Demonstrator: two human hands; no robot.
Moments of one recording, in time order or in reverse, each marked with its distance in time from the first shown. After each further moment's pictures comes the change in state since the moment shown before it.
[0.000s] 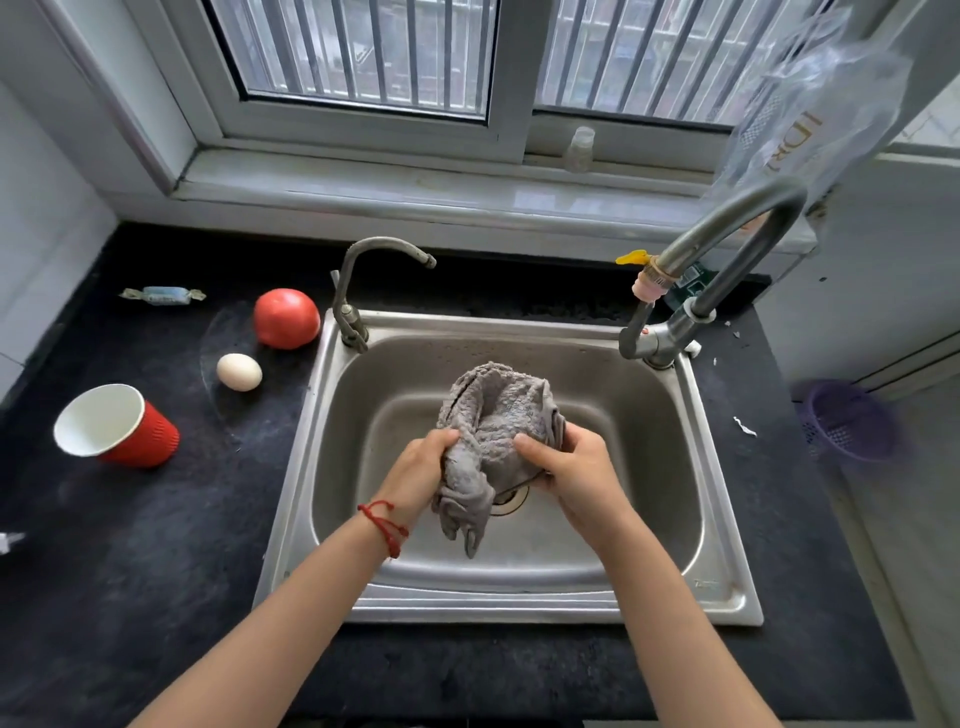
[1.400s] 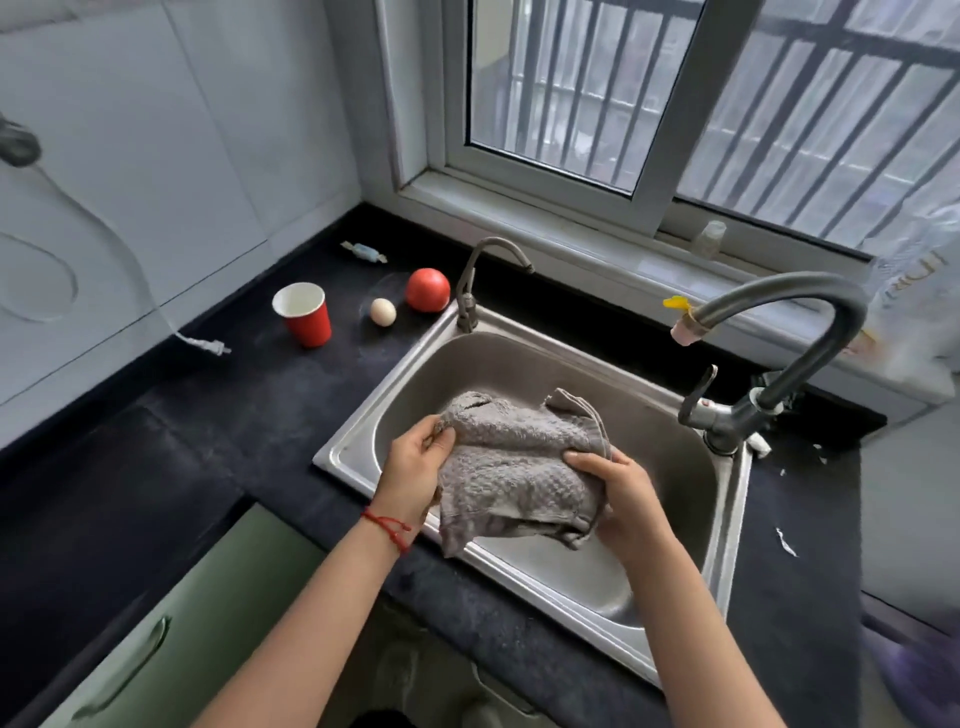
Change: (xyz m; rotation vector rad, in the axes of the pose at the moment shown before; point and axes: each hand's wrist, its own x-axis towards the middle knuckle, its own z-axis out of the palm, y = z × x) left_hand -0.113 -0.024 0.042 -0.299 0.496 0.273; right_hand -0.029 -0.024 -0.066 0.107 -0.302 0.208
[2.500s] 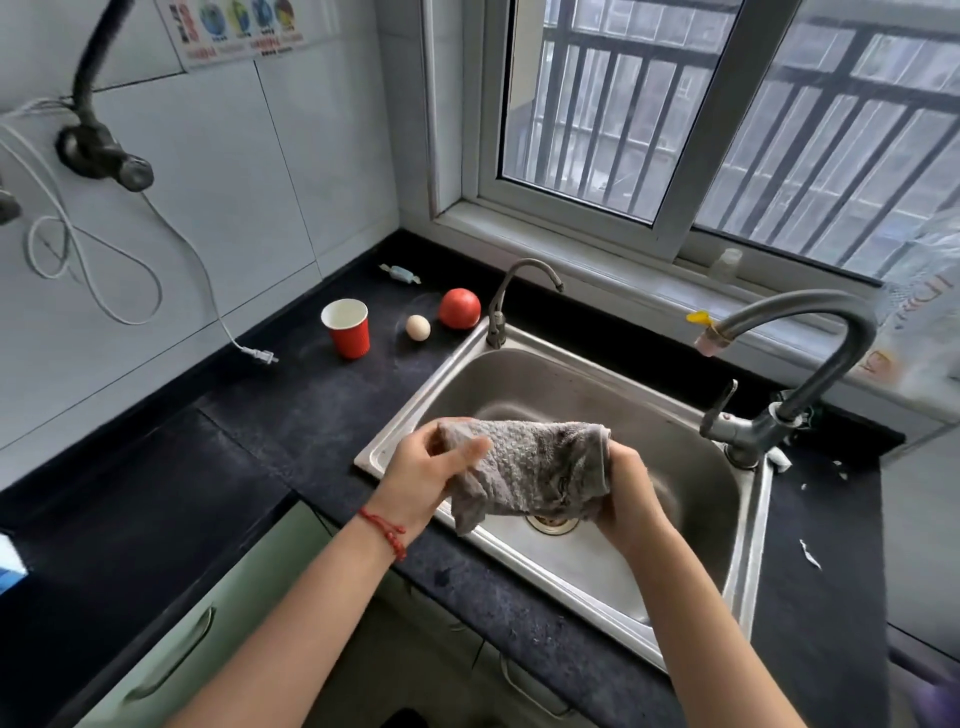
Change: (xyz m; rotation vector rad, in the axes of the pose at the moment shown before) left_hand -0.032 0.027 -0.041 -0.221 -0.189 -0.048; right_hand -0.028 0.004 0.040 -0.118 -0.150 -0.008
